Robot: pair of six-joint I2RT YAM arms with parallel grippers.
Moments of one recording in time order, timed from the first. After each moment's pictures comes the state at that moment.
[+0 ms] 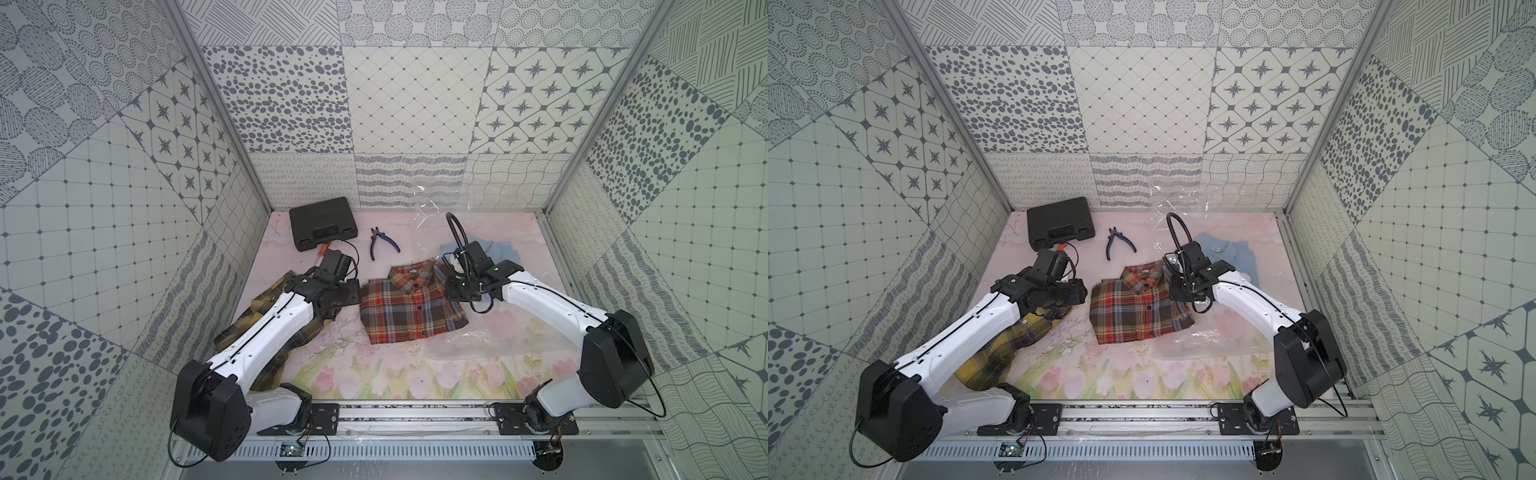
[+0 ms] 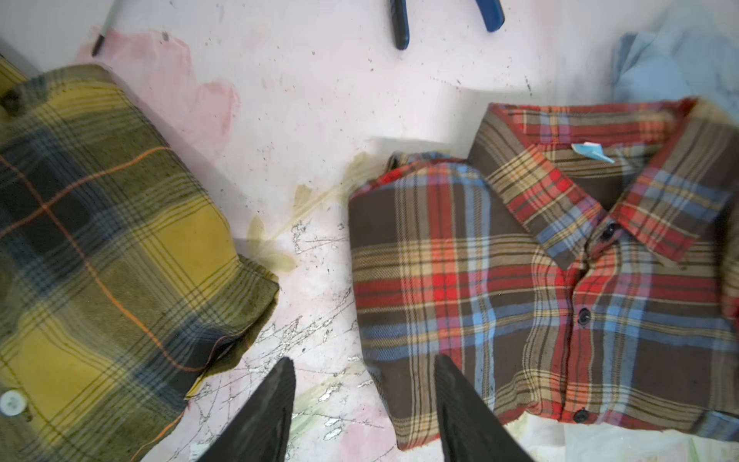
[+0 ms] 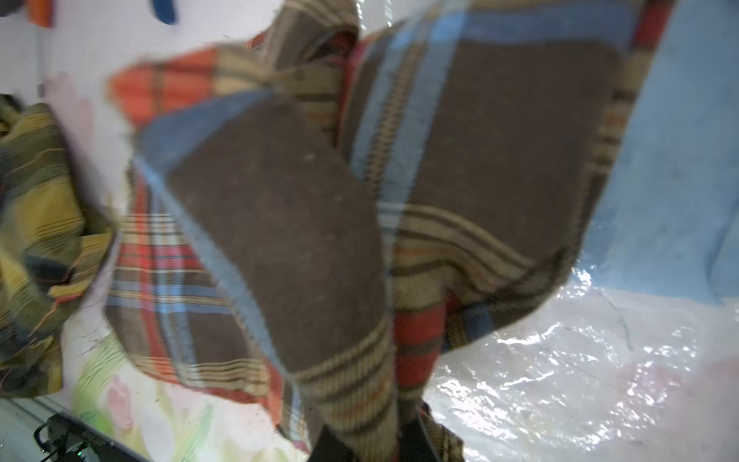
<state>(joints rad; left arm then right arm) -0.43 1.25 0.94 -0.72 -0.01 -0.52 0.52 1.53 1.04 -0.63 -0.13 0.54</state>
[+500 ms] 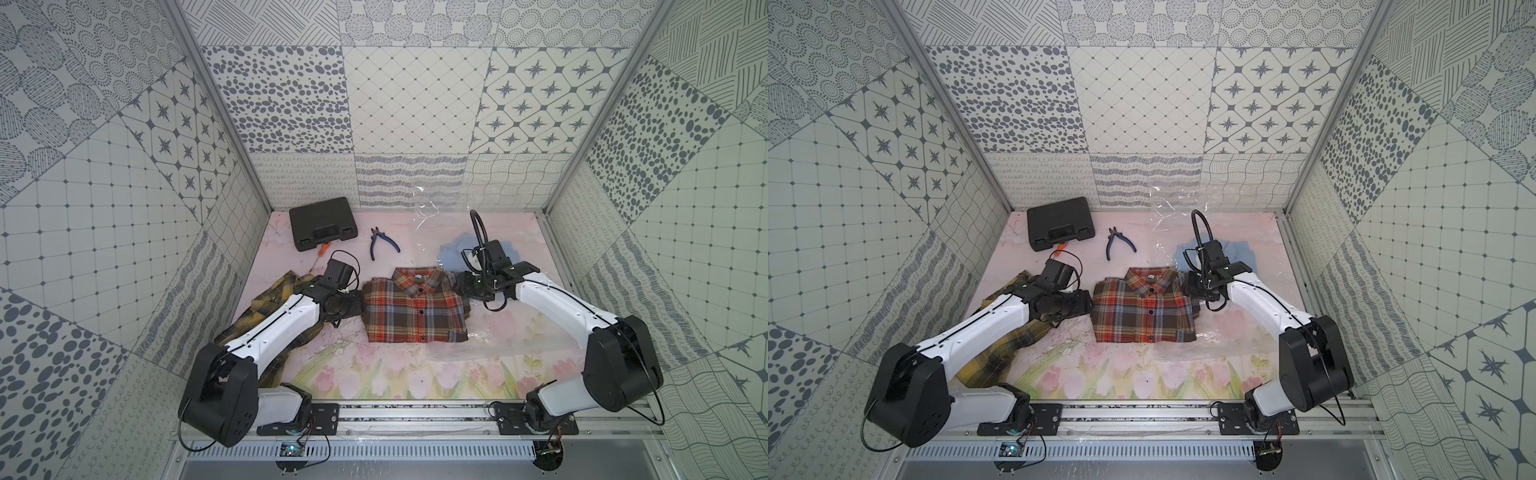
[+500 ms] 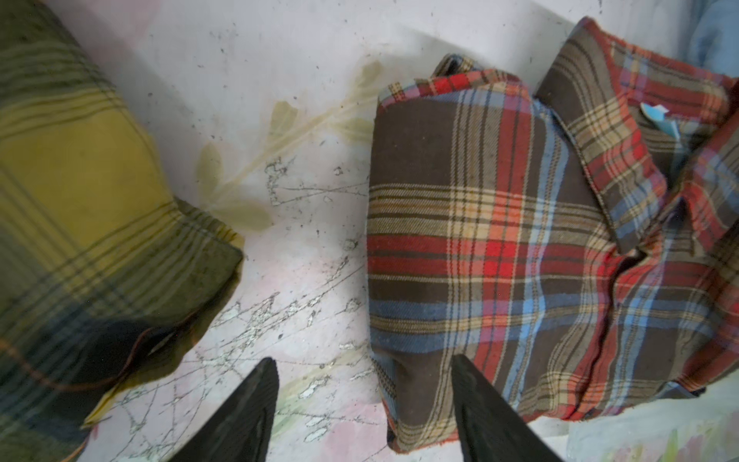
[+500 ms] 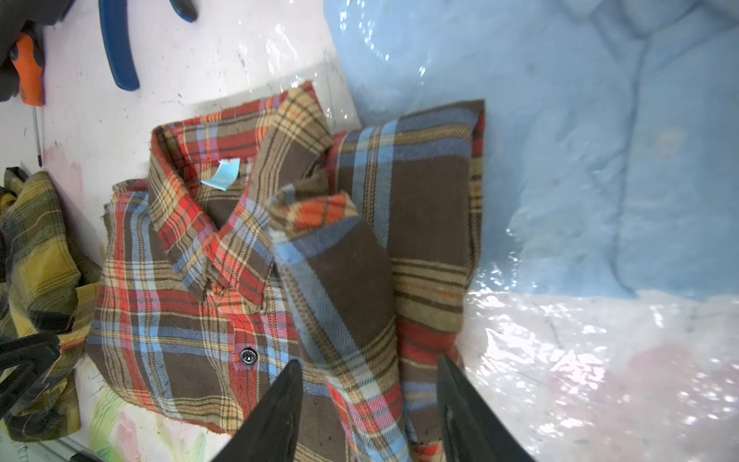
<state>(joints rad) -0.41 1.33 0.83 -0.62 0.11 -0.58 0.39 1.47 1.04 -0.63 -0.14 0.51</state>
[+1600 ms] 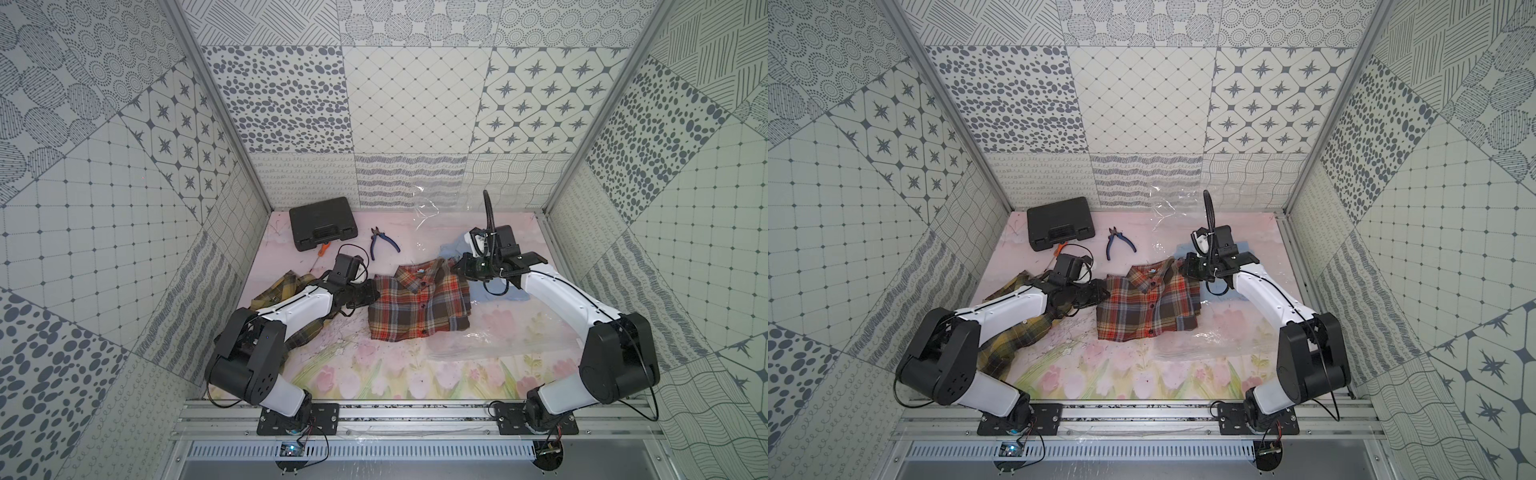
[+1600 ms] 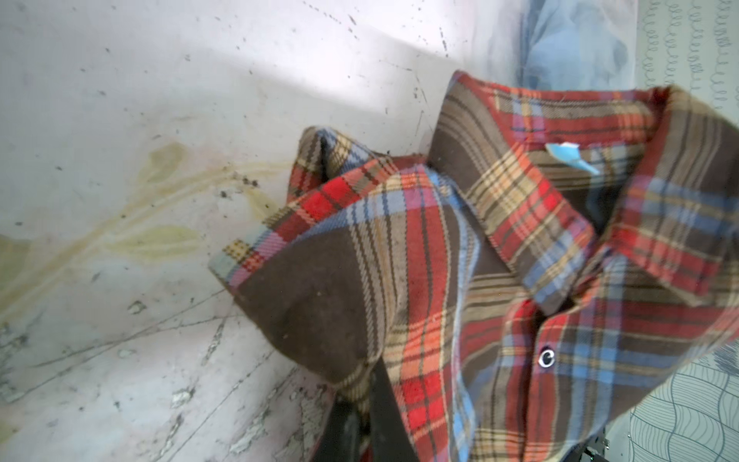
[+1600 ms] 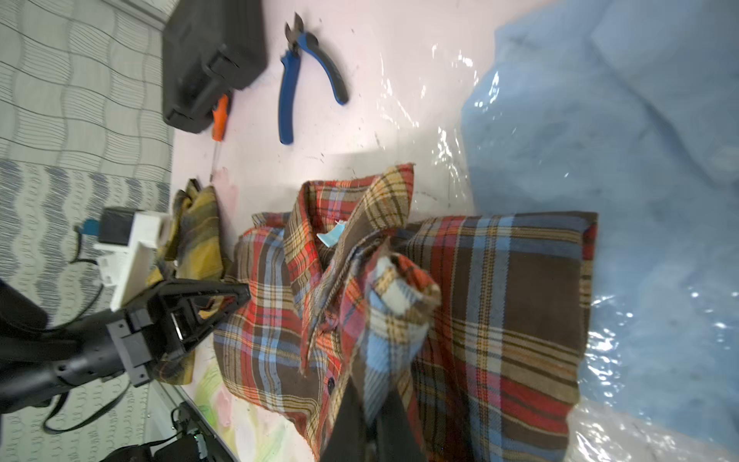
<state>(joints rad) -0.40 1.50 0.80 -0.21 0.37 -0.57 0.29 1.50 1.12 -0.46 -0.46 0.46</state>
